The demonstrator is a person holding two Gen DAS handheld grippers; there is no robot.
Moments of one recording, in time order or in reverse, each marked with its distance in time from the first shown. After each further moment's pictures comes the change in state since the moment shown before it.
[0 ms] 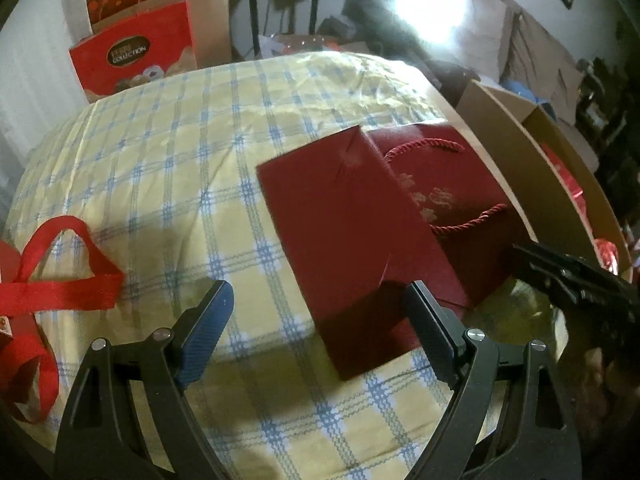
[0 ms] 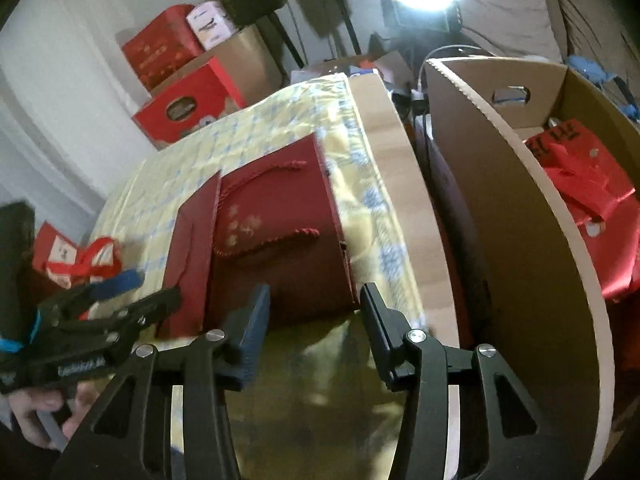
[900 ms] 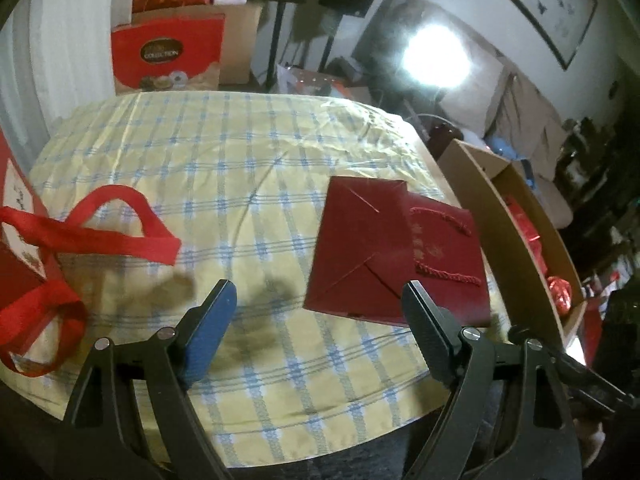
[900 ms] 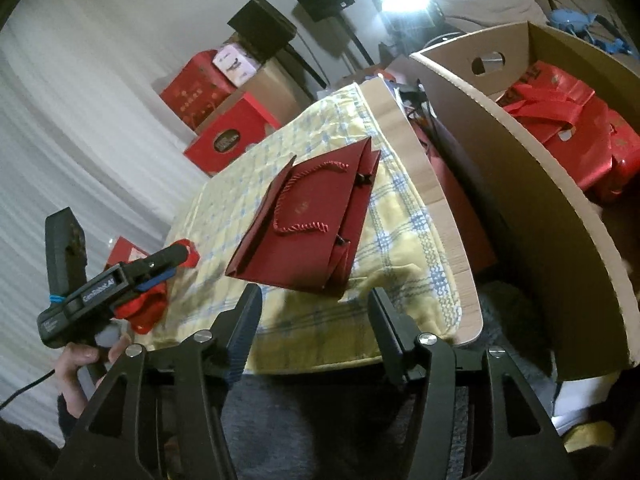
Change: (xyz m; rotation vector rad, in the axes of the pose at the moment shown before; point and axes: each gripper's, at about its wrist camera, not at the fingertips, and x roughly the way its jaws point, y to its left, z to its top) left arm -0.062 0.036 -0.021 -0.135 -0.126 -0.120; right arm -0.064 -0.014 -0.060 0.168 -0.097 0.227
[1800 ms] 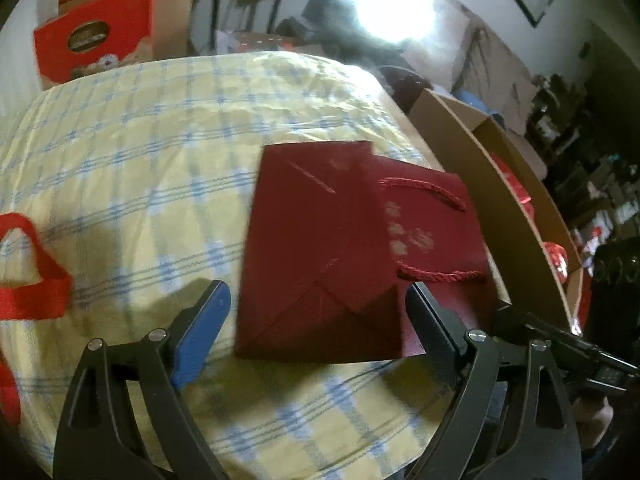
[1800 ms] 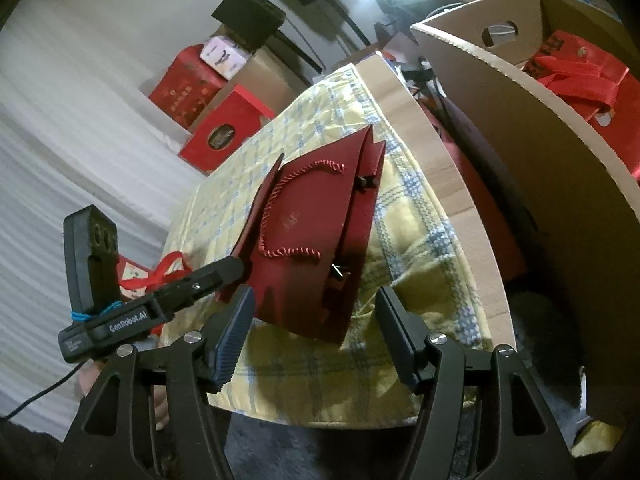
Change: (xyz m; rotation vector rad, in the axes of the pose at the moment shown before) left arm 0.068 -0.028 0.008 0.113 0.135 -0.139; right arm 0.044 -0.015 0.021 0.051 0.061 0.047
